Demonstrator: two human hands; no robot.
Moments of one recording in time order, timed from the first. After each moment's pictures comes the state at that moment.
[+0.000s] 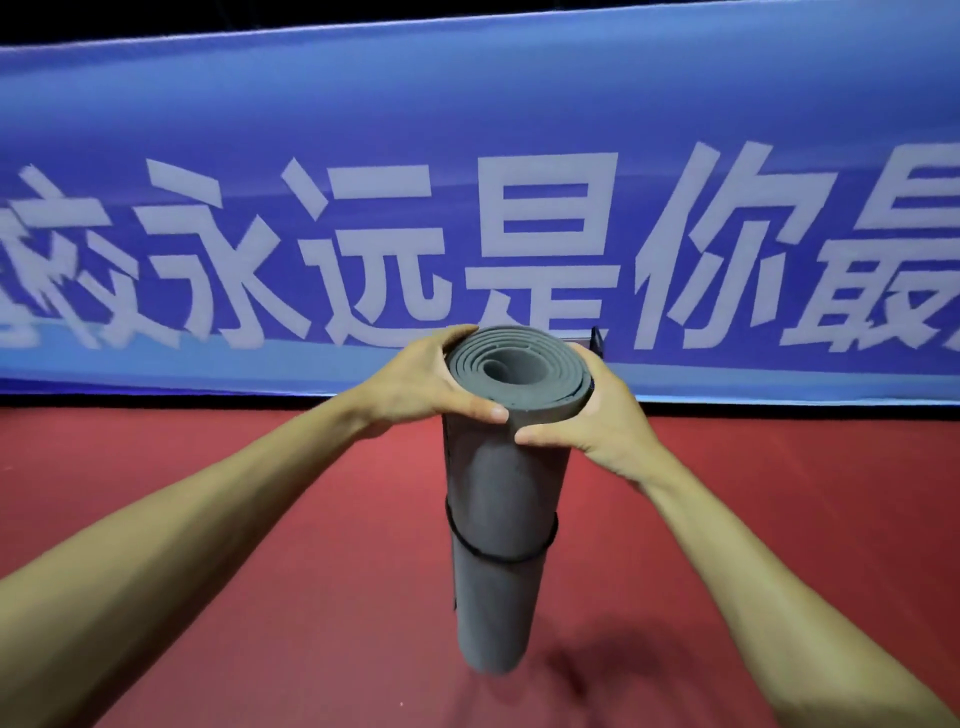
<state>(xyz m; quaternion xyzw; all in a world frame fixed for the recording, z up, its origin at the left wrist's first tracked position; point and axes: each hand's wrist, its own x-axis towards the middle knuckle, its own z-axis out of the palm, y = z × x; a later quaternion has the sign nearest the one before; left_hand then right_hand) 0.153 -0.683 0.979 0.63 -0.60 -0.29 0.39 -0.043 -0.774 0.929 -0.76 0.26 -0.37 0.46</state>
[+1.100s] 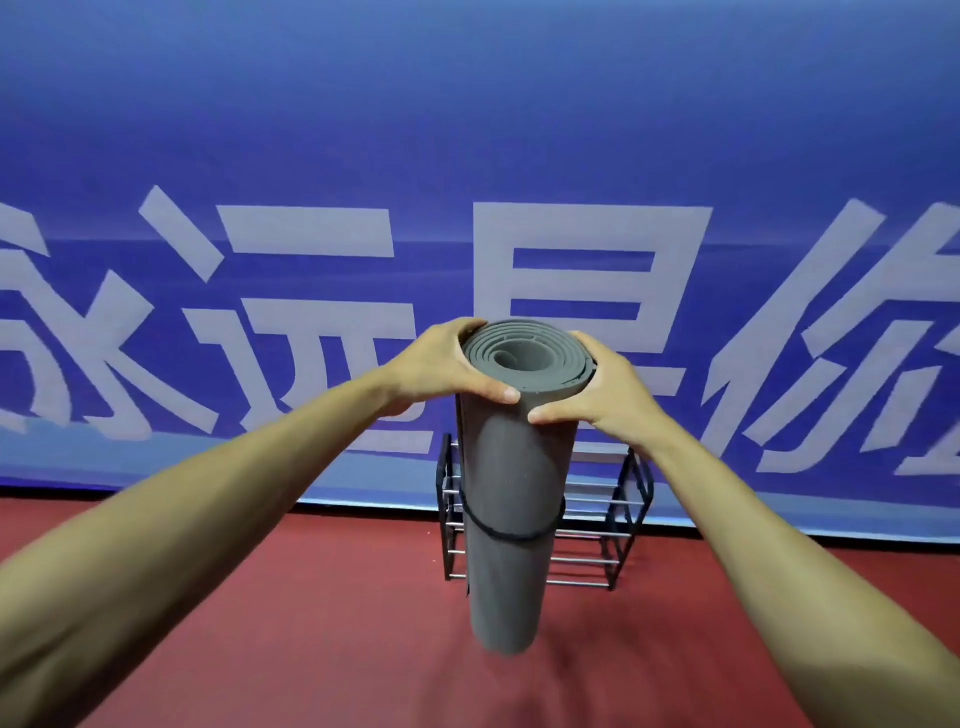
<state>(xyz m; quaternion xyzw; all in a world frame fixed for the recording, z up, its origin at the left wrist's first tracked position) 0.488 -1.293 0.974 0.65 -0.59 -0.29 0.38 0.292 -1.389 0.938 -0.80 0.31 -0.30 0.42</state>
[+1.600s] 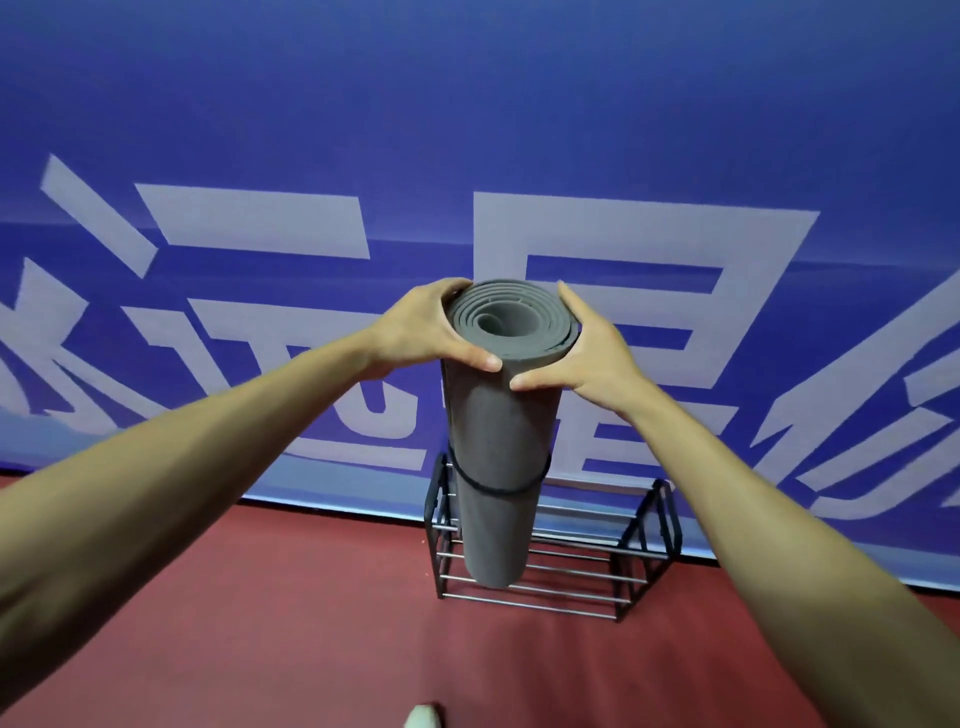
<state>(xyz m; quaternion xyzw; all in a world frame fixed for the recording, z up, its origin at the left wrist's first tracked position) 0.600 -1.496 0.969 0.69 -0.56 -0.26 0.38 0.411 -1.601 0.936 -0.82 0.31 -0.27 0.41</state>
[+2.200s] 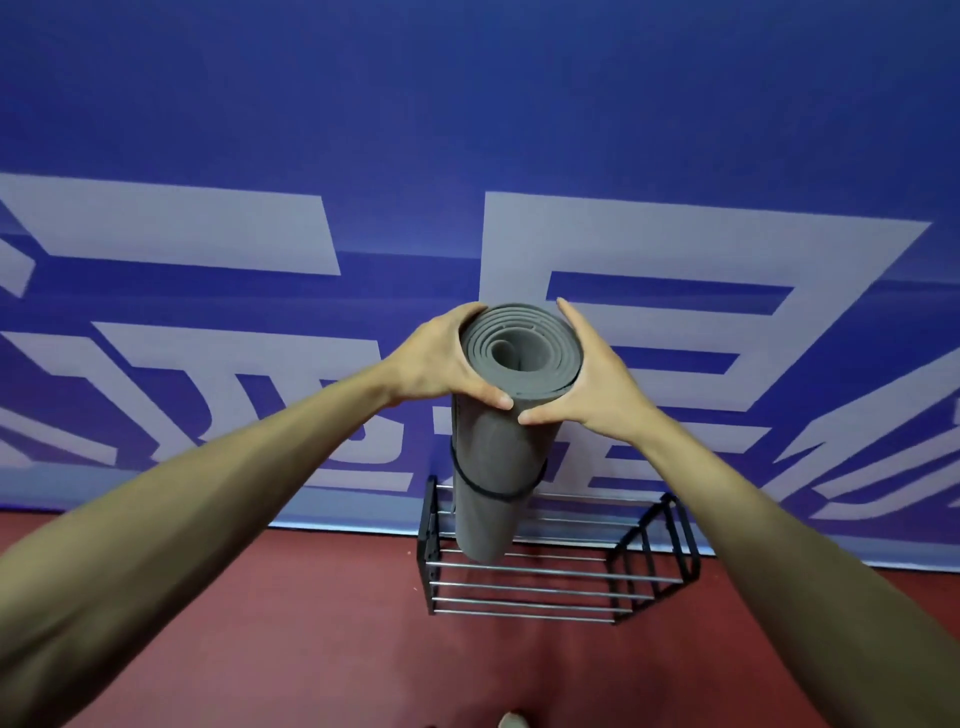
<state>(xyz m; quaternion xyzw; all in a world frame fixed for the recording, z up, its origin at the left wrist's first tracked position) 0.702 -1.620 0.893 0.66 -0.60 -0.29 0.33 0.499 -1.700 0.881 -0.82 0.38 -0.20 0.38</state>
